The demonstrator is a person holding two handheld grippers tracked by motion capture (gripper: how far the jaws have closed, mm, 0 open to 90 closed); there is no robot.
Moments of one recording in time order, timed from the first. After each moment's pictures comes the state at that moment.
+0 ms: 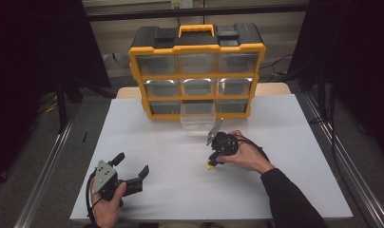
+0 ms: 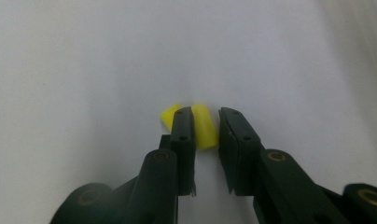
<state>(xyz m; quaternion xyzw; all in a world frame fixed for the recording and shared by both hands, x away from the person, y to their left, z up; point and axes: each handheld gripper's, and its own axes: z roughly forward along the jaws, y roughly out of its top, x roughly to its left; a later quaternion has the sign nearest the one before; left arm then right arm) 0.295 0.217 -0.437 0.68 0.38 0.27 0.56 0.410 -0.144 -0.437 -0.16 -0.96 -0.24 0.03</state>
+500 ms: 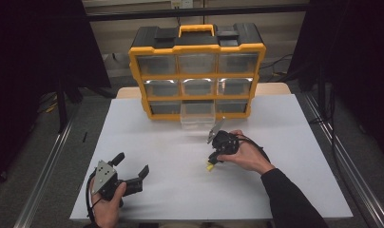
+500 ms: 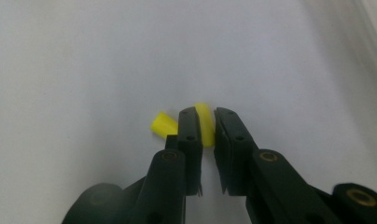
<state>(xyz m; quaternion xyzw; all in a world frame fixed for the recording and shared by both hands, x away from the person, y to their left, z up) 0.295 0.217 -0.437 0.68 0.38 0.28 0.56 0.410 -0.146 -0.434 -0.18 -0.95 -0.26 0.03</state>
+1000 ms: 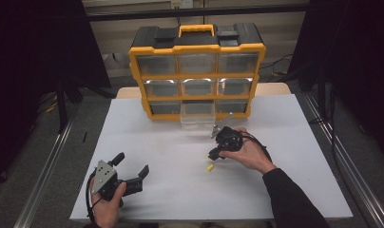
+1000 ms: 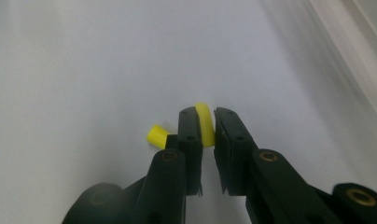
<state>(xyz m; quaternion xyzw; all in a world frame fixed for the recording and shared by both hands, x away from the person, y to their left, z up) 0.295 0.216 -0.437 0.68 0.38 0.27 0.56 0.411 -0.157 -0.424 -0.20 -0.93 -0.30 0.02</state>
